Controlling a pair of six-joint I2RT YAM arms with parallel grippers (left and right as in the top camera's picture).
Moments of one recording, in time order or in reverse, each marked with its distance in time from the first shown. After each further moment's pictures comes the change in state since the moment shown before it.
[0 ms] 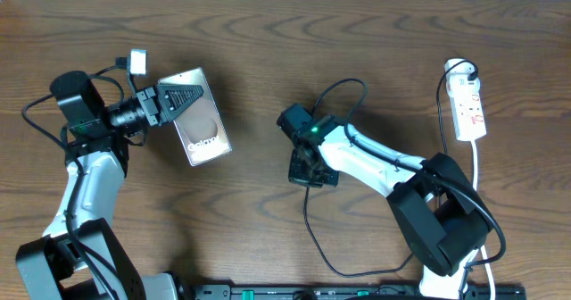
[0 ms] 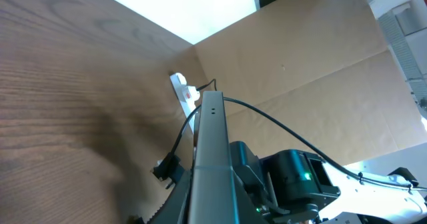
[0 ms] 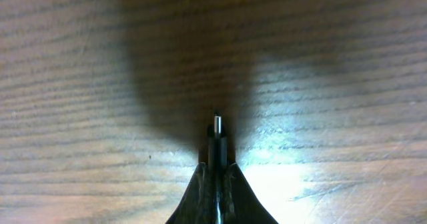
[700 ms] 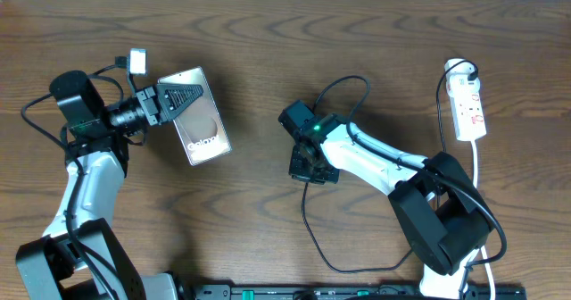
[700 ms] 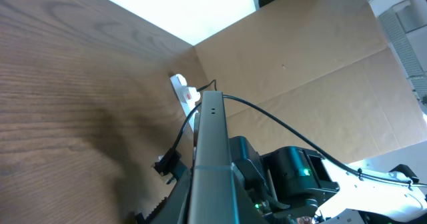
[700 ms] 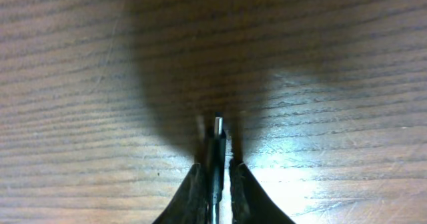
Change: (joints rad) left arm 0.000 0.000 0.000 0.017 0.000 -0.002; right arm -0.018 0.000 0.000 0.034 0.009 -0.004
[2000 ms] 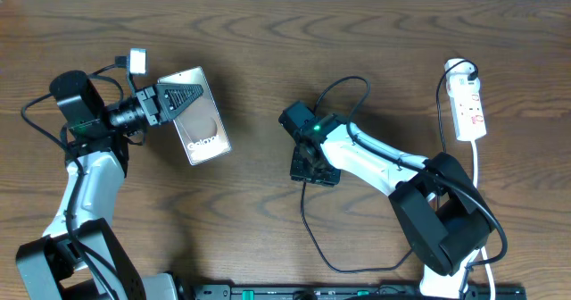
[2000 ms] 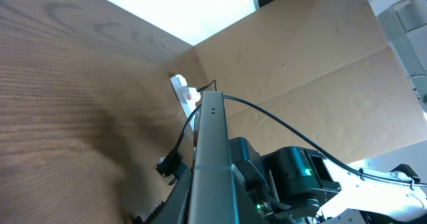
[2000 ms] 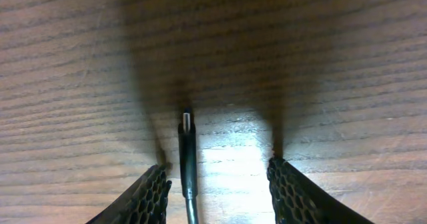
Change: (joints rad) left arm 0.000 0.000 0.000 0.006 0.000 0.000; right arm 0.000 -0.003 0.000 -0.019 0.010 0.000
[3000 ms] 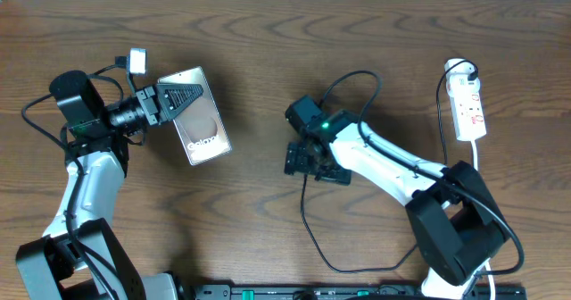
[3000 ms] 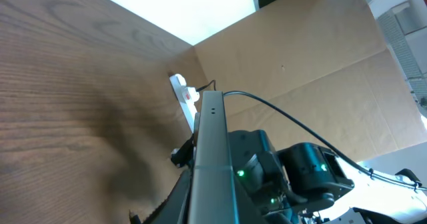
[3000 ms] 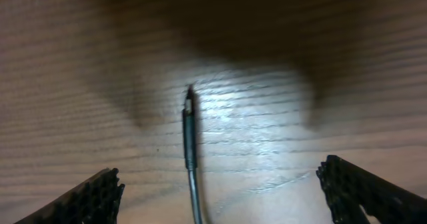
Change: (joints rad) left arm 0.000 0.000 0.000 0.000 0.000 -0.015; right arm -0.011 -0.068 -0.003 -0.024 0.012 -0.010
